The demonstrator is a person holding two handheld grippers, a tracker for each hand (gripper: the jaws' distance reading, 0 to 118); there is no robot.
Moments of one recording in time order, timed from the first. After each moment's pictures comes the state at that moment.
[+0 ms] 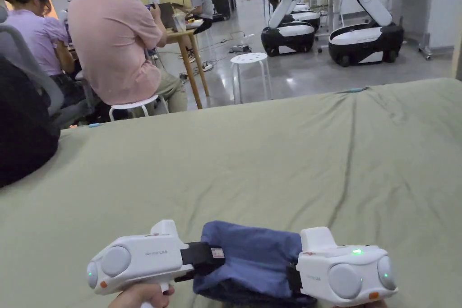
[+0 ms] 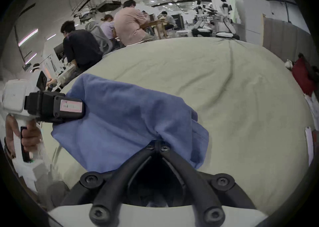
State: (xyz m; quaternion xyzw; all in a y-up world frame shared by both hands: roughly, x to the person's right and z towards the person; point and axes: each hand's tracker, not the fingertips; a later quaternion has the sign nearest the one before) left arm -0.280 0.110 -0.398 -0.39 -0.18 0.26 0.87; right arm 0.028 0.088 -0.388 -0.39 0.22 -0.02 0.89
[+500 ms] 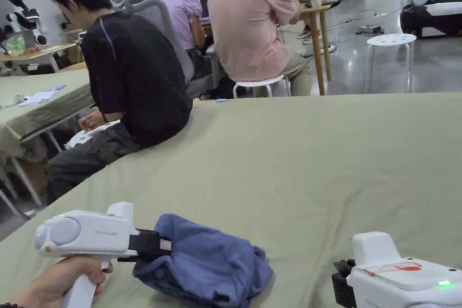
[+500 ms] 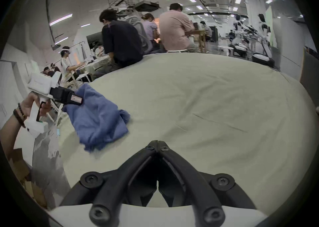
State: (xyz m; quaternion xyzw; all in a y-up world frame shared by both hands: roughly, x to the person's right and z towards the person) left arm -0.640 0.133 -0.352 -0.40 0.02 0.18 0.90; right arm -0.170 0.111 -0.418 -0.33 0.35 0.03 0.87
